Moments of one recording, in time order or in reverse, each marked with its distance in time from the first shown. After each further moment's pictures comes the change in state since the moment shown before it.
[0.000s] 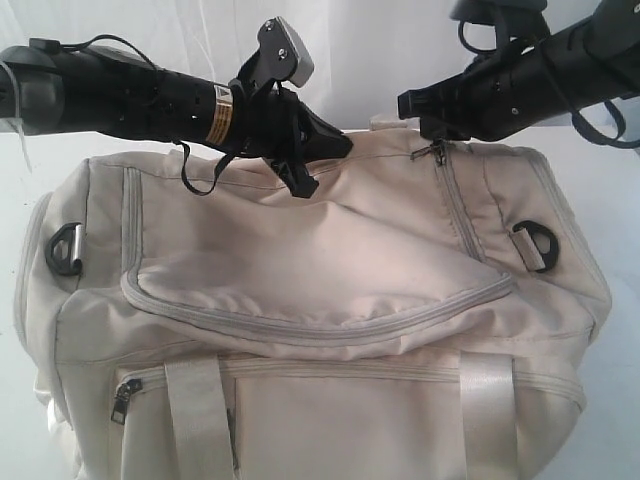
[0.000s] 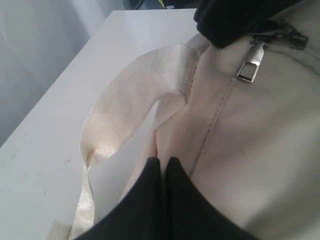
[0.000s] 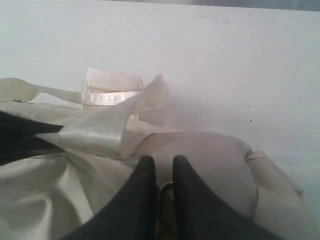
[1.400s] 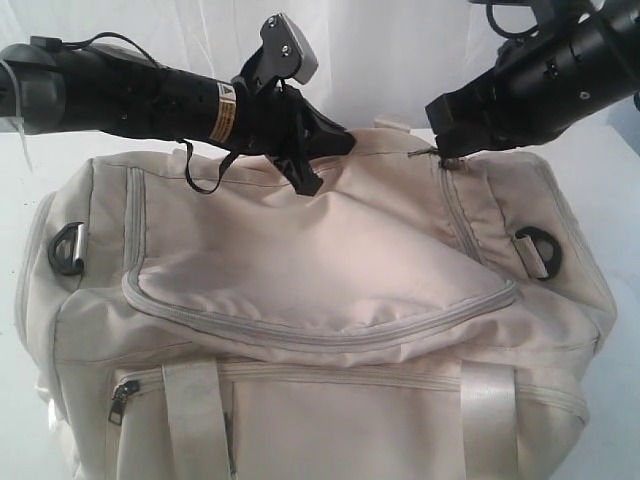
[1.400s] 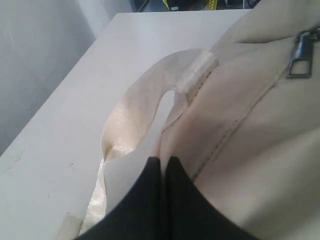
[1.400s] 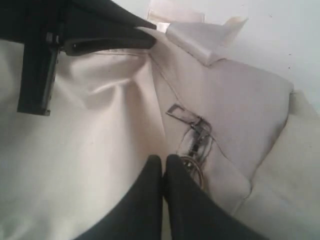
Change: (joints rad) left arm -0.004 -0.005 0.000 -0.002 0.026 0.000; right arm -0.006 -0.195 0.000 -0.086 0.393 -0.020
